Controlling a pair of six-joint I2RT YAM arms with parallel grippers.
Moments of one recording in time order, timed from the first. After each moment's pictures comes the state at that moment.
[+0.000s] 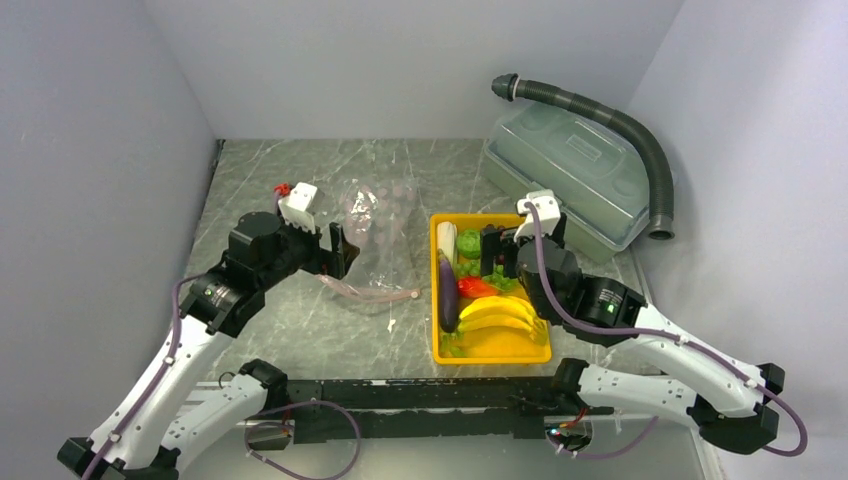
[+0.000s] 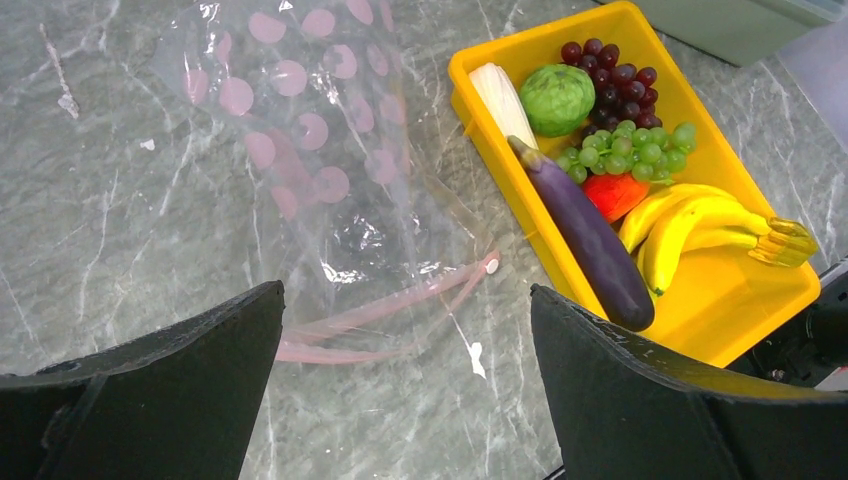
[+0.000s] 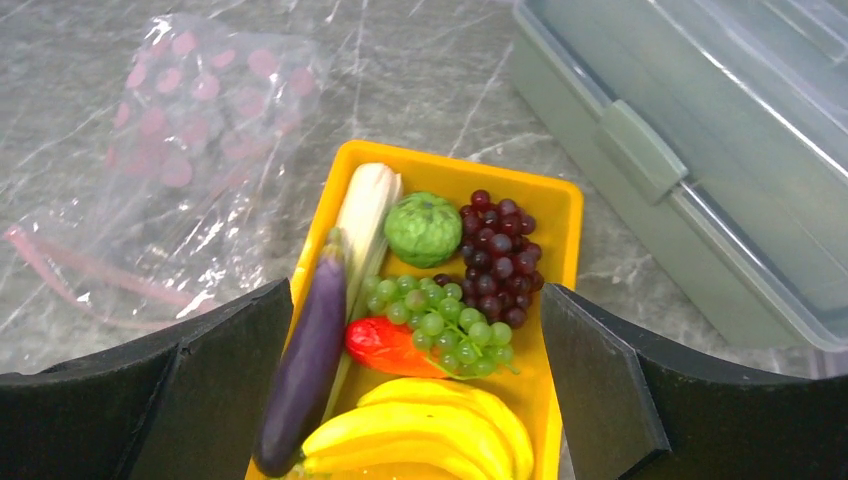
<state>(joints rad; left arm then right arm) -0.48 0.78 0.94 -0.54 0.10 -0.20 1.04 0.82 1.02 -0.59 0.82 0.29</state>
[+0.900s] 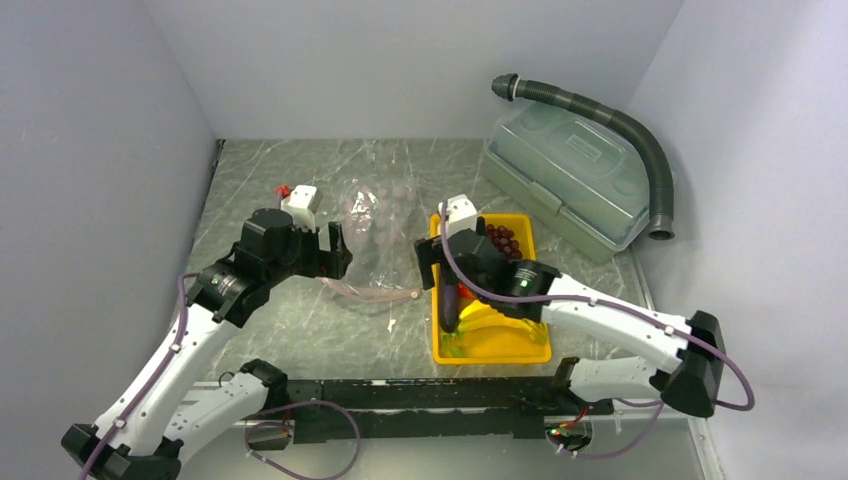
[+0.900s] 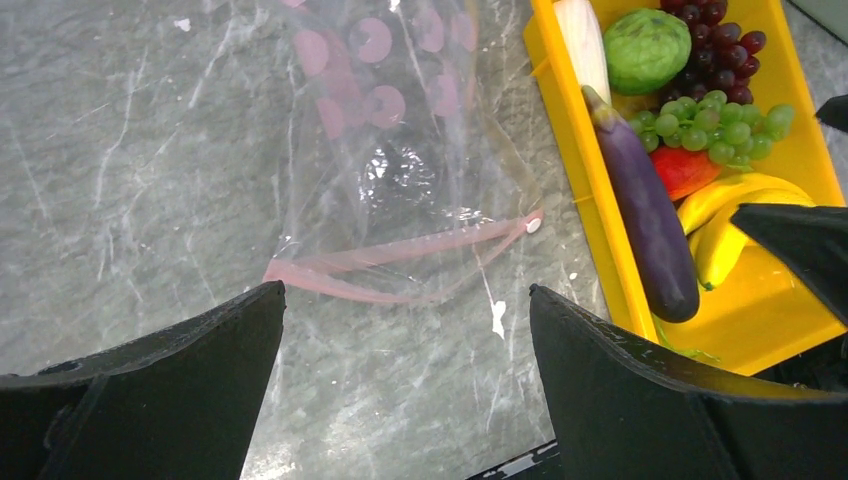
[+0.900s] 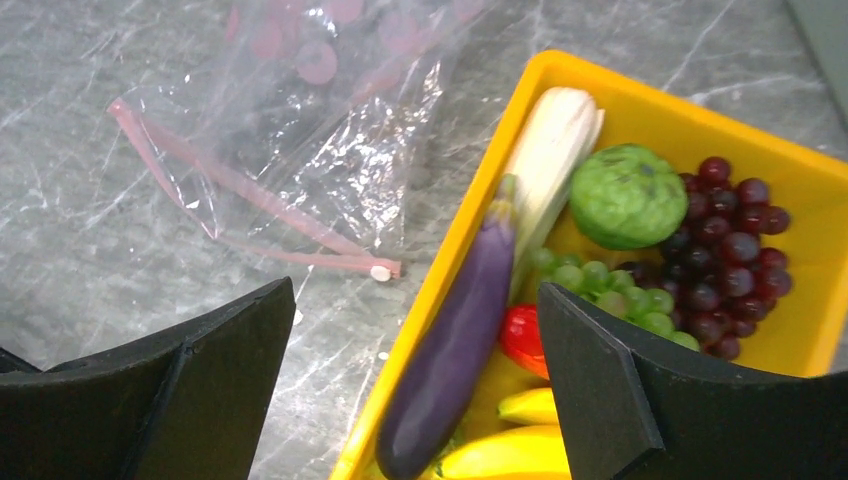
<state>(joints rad) -0.48 0.85 0.97 -0.69 -0.01 -0.29 1.04 1.16 0.99 -0.40 0.49 0.37</state>
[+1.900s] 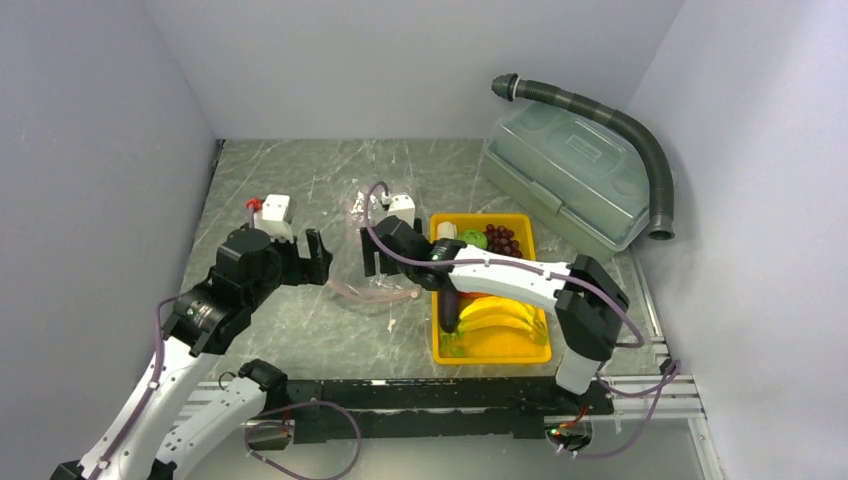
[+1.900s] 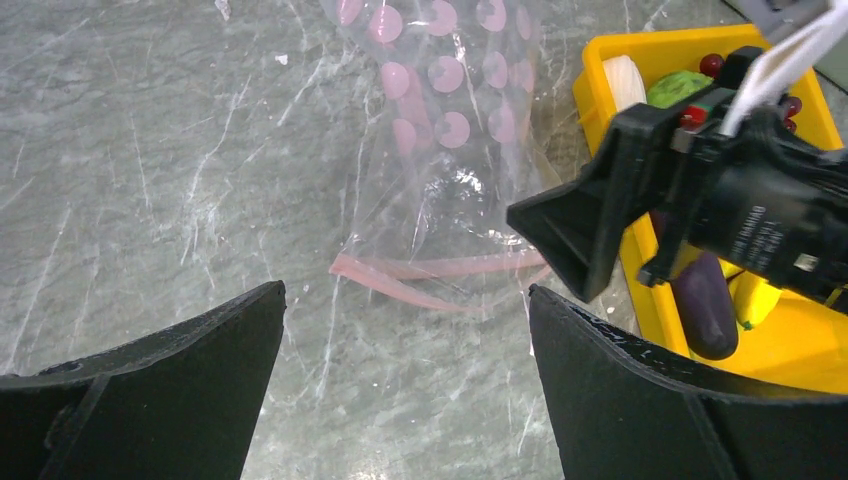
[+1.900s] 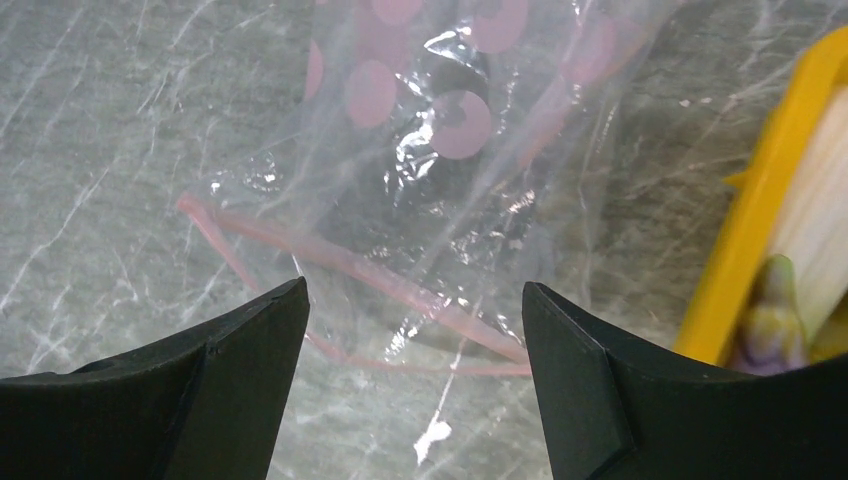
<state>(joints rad) -0.48 0.68 0.94 -0.72 -0.16 -0.29 1.04 1.70 1.26 -0.25 0.38 0.62</state>
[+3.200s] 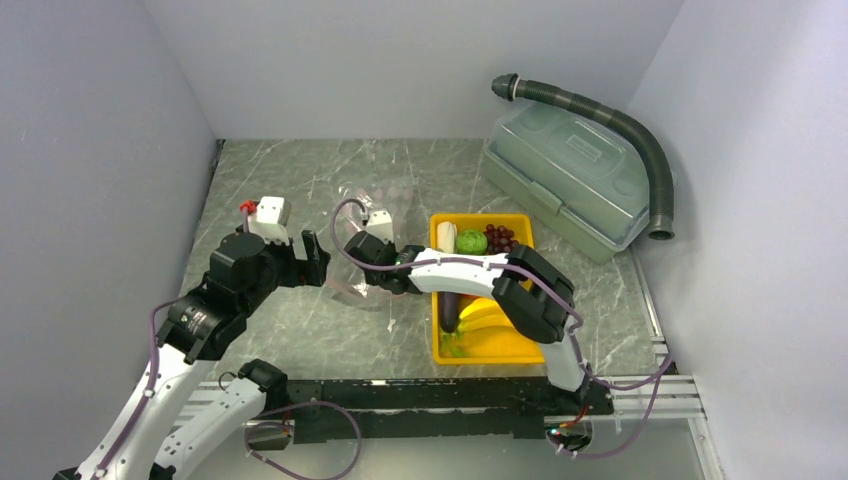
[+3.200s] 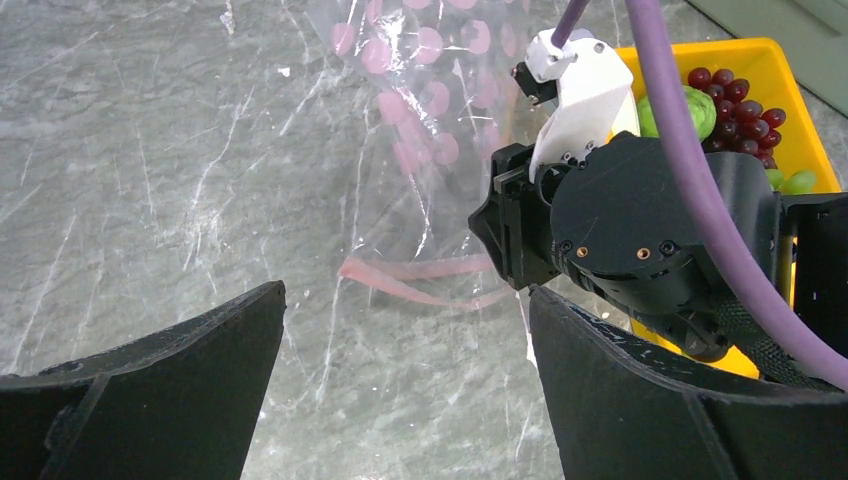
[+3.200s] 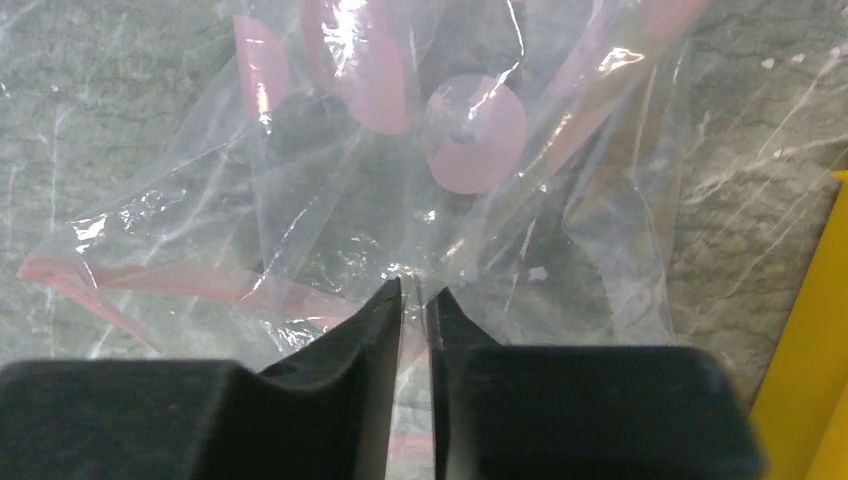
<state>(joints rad) -0.48 0.65 0.94 -0.72 -0.17 -0.29 1.07 2.02 1.43 -0.29 0.47 0.67</state>
